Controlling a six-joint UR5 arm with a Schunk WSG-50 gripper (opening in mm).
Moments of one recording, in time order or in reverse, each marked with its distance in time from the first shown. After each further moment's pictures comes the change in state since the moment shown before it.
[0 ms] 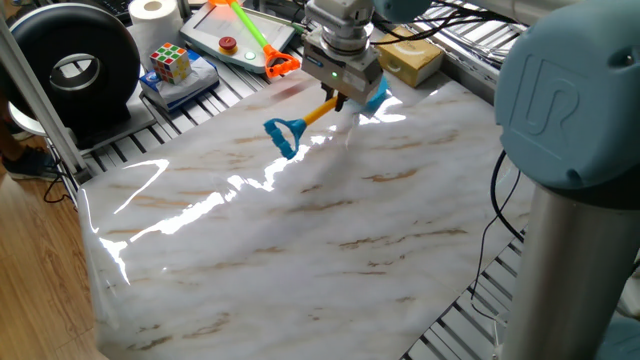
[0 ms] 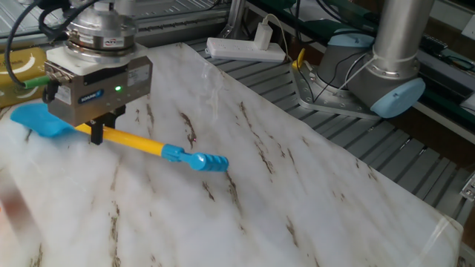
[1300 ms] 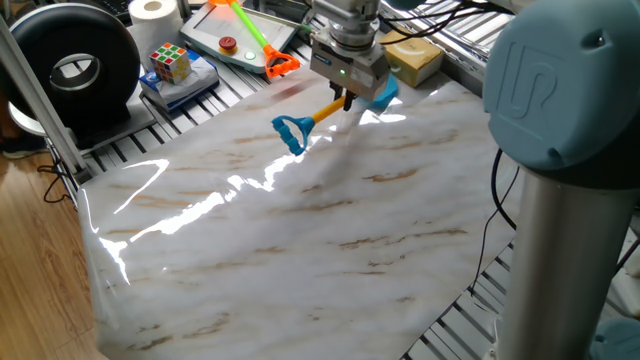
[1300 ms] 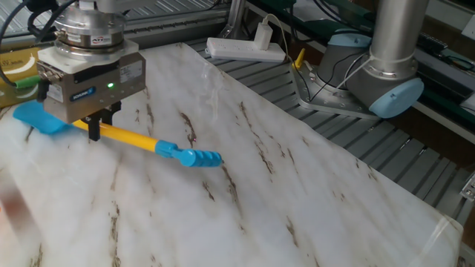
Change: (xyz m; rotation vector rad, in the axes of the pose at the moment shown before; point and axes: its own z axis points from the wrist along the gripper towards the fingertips) arm 0.010 0.010 0.005 -0.044 -0.039 0.037
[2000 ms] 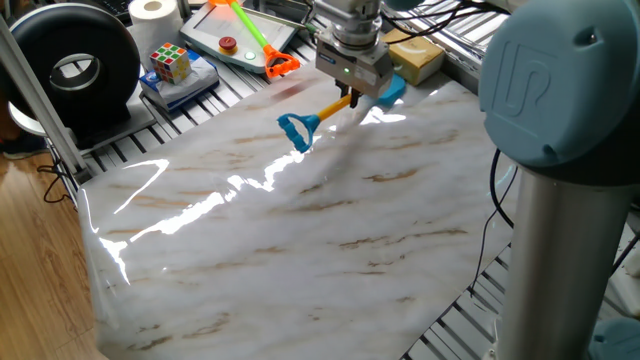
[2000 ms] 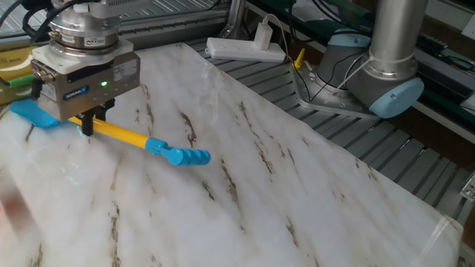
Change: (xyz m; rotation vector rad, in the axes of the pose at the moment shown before) arm 0.020 0.002 0.002 -0.017 0.065 0.011
